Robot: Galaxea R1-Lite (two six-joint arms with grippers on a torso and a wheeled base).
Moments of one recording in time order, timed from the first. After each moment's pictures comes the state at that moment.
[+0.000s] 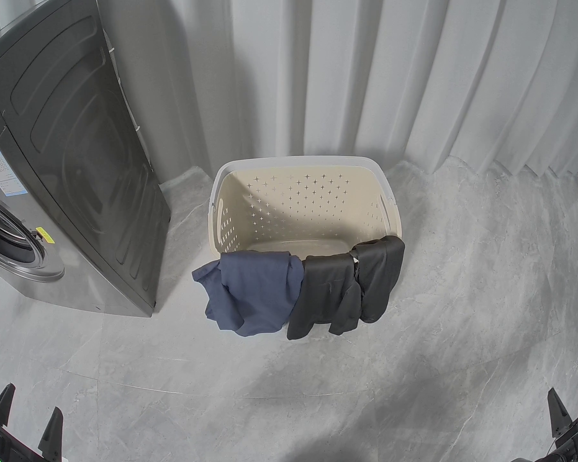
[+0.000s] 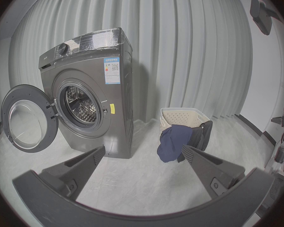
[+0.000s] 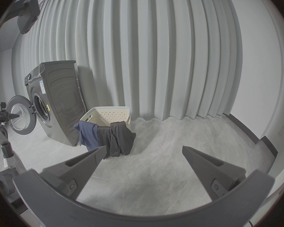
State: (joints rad) left arm 0.00 0.02 -0.02 0.00 0.00 -0.03; right arm 0.00 0.02 -0.02 -0.01 0.04 -0.02
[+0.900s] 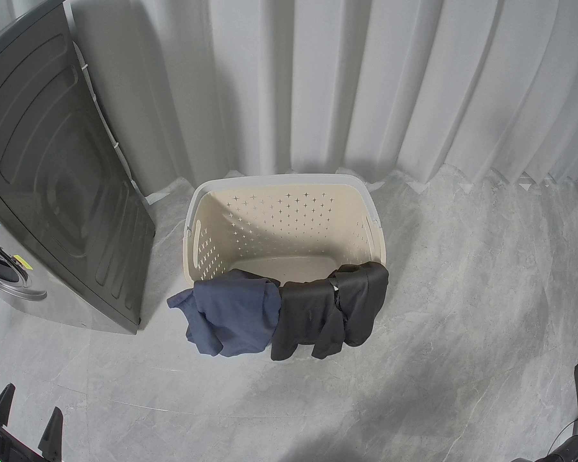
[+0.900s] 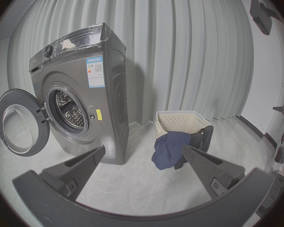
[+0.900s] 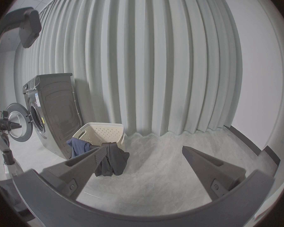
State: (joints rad) left arm 0.00 0.02 -0.02 0.00 0.00 -0.03; right arm 0.01 0.08 -0.15 -0.04 0.05 -0.01
